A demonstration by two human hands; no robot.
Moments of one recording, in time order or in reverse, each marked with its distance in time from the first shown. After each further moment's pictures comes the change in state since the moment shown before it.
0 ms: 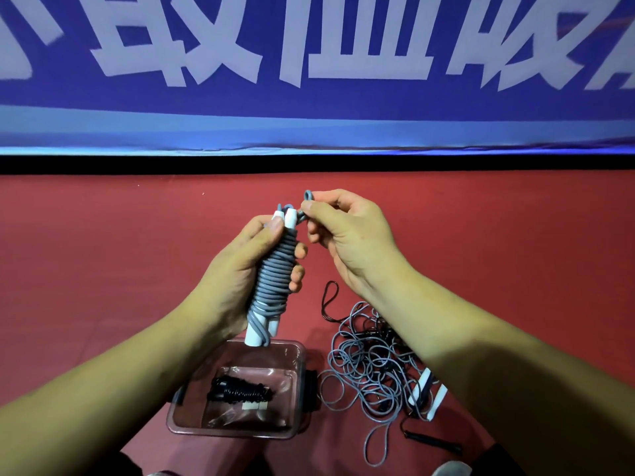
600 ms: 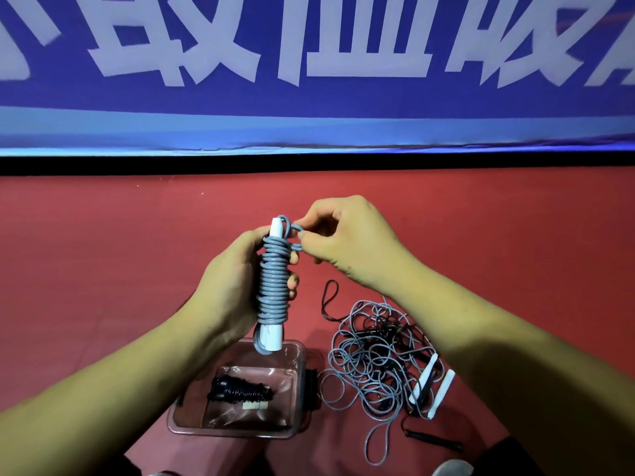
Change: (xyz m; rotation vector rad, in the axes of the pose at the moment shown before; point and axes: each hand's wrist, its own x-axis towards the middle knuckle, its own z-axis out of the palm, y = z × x) left_hand 0.000 -0.001 0.004 -0.027 0.246 -0.163; right_hand -0.011 -0.021 -0.018 -0.880 -0.250 -0.269
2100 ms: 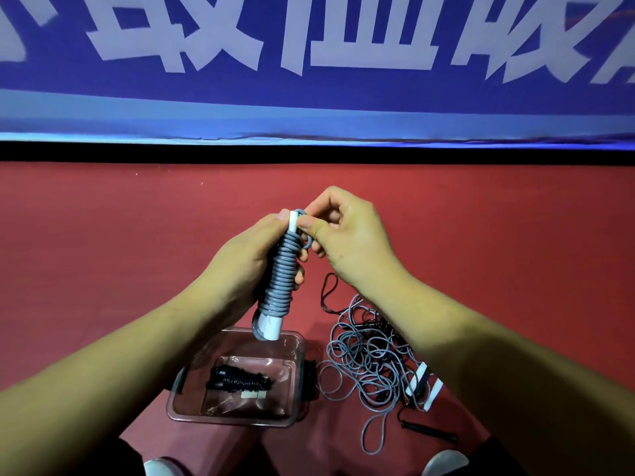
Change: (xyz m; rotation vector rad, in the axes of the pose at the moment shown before) left_hand 0.002 0.003 -0.003 0.291 -0.105 0.094; right_hand -0.003 0.005 0.028 0.315 0.166 0.140
